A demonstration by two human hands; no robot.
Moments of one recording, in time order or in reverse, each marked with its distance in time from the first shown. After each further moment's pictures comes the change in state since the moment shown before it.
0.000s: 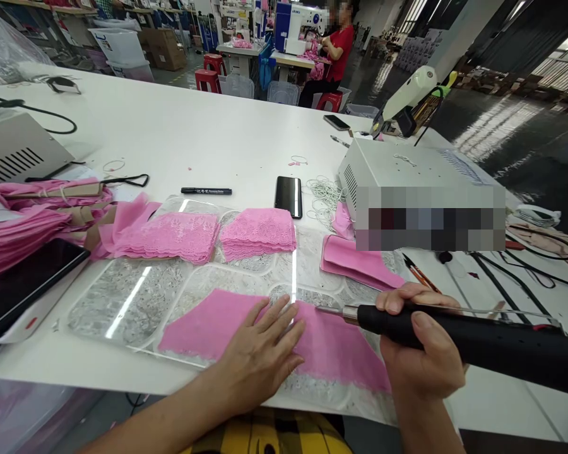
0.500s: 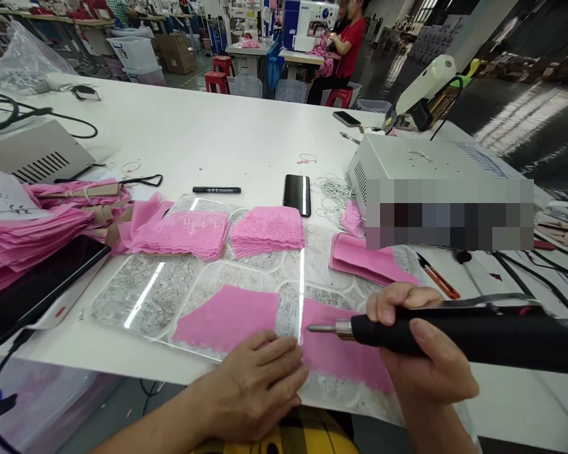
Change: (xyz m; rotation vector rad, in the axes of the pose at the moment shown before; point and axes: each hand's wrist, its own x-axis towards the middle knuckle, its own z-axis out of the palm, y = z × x) left_hand -0.013 0.006 -0.031 -0.192 0.047 0.198; right_hand -0.005 -0.005 0.006 0.137 -0.234 0.170
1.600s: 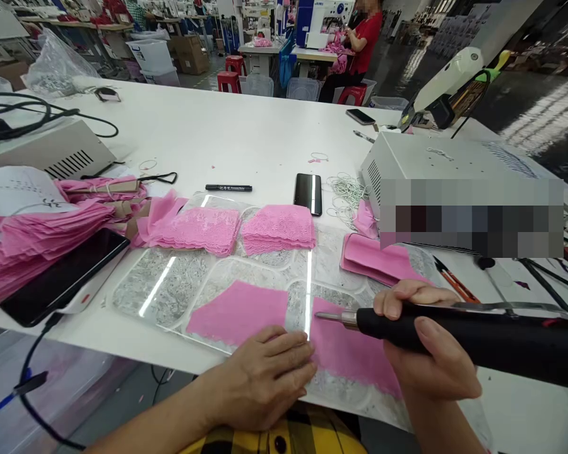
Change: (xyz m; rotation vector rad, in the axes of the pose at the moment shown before) left_hand -0.005 -0.001 0.001 -0.048 -0.001 -0.030; right_hand 0.000 0.011 0.004 -0.035 0.015 -0.076
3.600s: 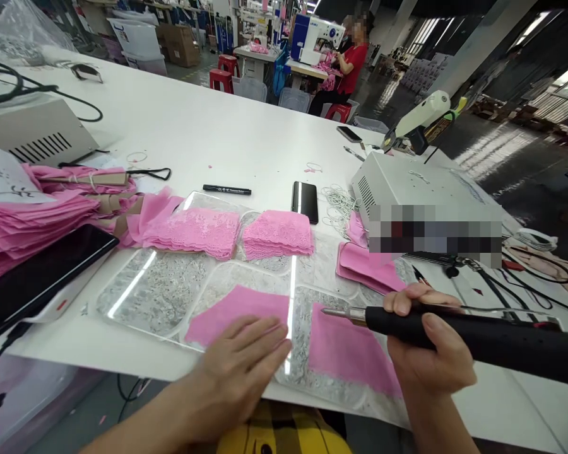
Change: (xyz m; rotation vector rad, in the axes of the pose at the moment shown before) left_hand -0.042 -0.014 -0.039 0.168 0.146 -0.077; right_hand 0.006 -0.008 0.007 -0.080 0.187 -0.007
